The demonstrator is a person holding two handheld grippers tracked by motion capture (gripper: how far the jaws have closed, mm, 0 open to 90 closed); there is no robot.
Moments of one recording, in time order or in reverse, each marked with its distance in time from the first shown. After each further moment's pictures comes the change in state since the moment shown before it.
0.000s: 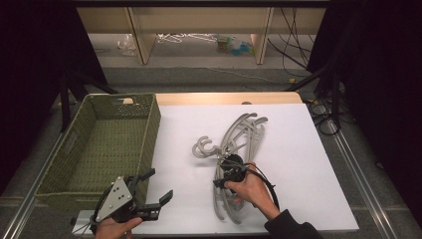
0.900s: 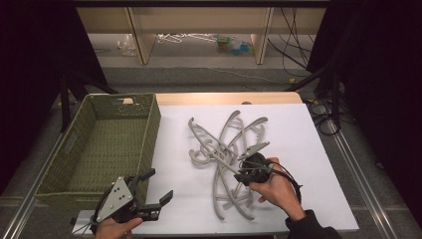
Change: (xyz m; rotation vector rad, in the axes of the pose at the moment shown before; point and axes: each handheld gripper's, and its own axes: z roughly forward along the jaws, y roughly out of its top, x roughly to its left) left arm -0.001 0.000 0.000 0.012 0.005 0.011; right arm -0.010 -0.019 -0.064 -0.053 -0.088 -0.185
